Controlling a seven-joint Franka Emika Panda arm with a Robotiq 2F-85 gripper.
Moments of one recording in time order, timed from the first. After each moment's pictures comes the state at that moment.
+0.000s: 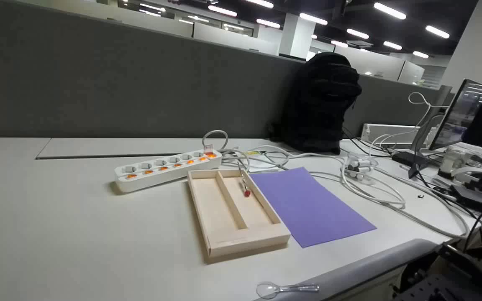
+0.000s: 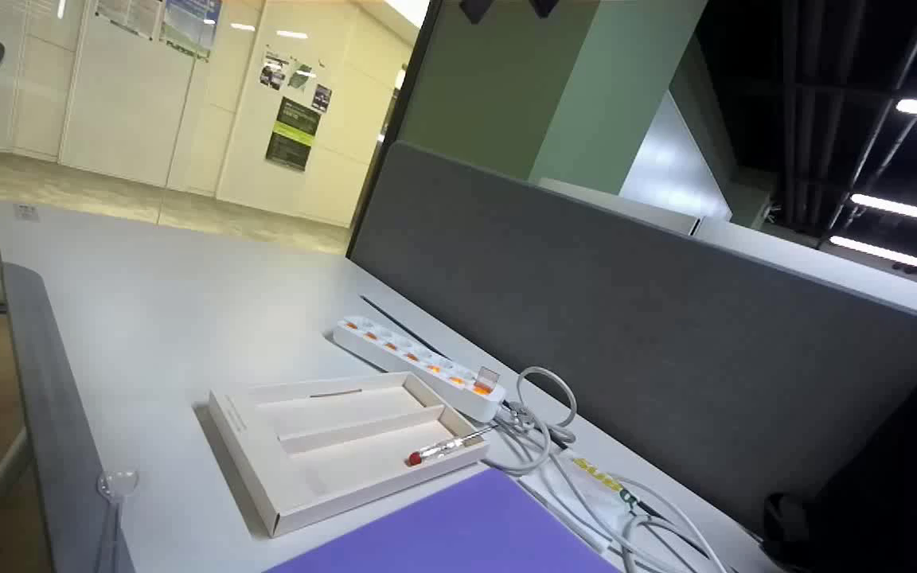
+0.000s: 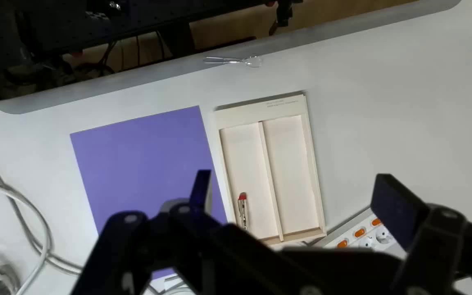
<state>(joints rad) -0.01 -0.26 0.02 -2.02 0.15 1.54 0.26</state>
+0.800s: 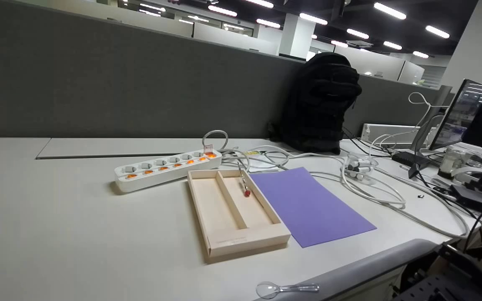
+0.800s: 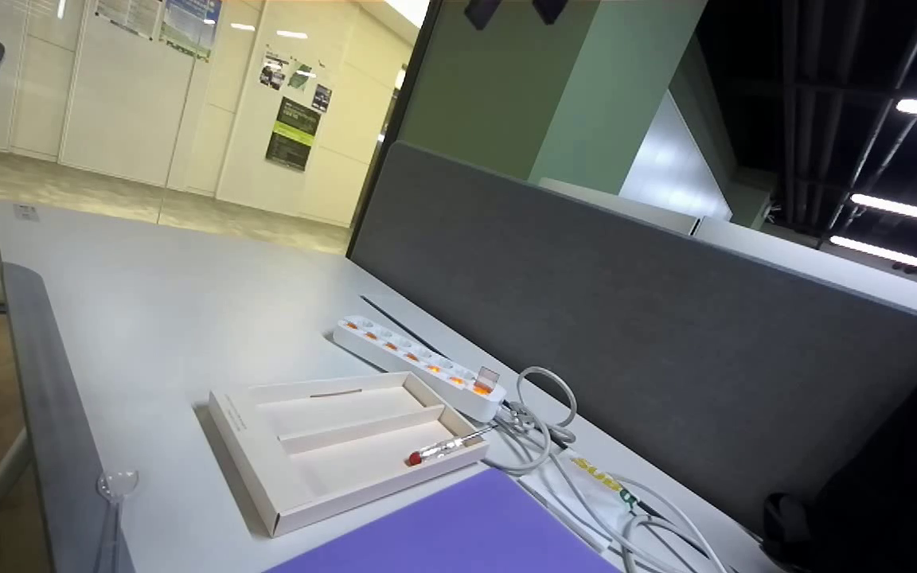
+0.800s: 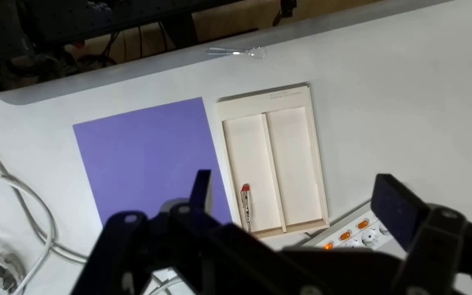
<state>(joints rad) -0.01 -0.26 0.02 -2.03 0.13 1.57 0.26</state>
